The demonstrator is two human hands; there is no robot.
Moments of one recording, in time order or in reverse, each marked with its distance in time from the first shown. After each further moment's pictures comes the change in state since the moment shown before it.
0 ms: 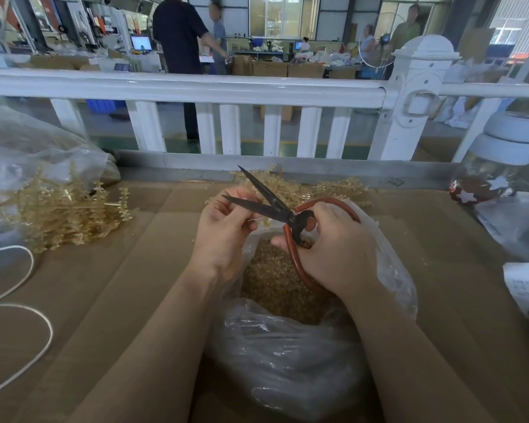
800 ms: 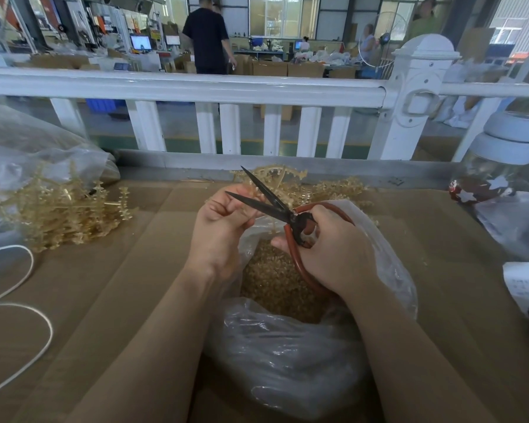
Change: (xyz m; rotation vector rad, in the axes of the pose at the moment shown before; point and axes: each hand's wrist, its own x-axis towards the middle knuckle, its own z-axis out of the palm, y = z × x) left_hand -0.001 0.001 -0.004 -0.002 -0.046 0.078; right_hand 0.000 0.000 -0.001 0.052 -0.163 0.099
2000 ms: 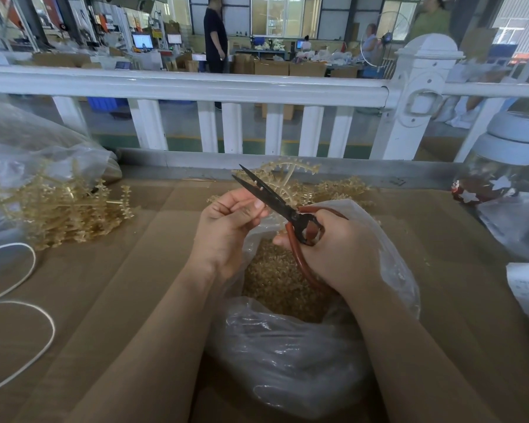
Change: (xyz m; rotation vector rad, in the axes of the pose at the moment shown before) left_hand -0.001 0.003 -0.001 -0.113 -0.023 -0.095; right_hand -0.001 -0.004 -0.004 0.020 0.042 -0.031
